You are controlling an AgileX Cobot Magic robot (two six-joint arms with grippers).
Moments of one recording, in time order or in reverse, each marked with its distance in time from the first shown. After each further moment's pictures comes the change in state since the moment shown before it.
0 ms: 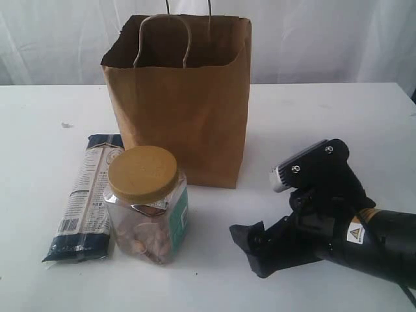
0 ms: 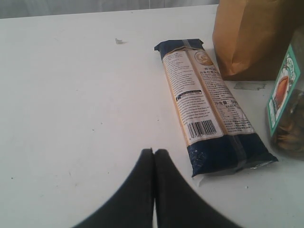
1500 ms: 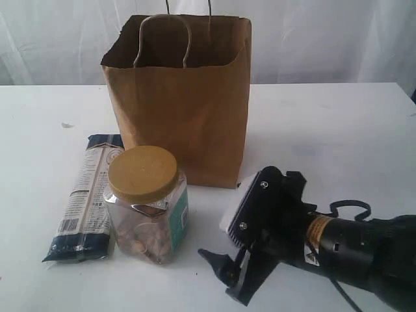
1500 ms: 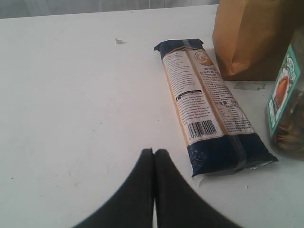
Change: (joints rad) left arm 0.000 0.000 0.000 0.000 0.000 0.000; right arm 0.001 0.273 0.000 -0.564 -0.399 0.039
